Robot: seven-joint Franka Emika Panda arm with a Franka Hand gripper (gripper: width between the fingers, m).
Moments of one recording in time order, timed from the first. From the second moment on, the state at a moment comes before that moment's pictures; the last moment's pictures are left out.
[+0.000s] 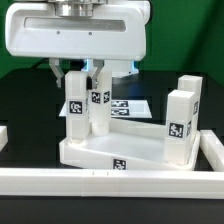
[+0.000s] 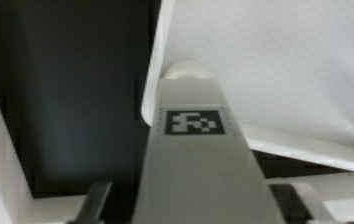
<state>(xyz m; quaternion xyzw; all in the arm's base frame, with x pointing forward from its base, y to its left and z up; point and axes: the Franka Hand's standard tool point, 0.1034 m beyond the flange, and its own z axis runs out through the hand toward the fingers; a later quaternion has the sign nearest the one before) 0.564 -0.082 0.119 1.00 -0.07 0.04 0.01</state>
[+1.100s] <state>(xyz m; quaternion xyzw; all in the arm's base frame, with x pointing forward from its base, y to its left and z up) 0.563 -0.084 0.117 0.86 -0.51 0.04 -0.04</state>
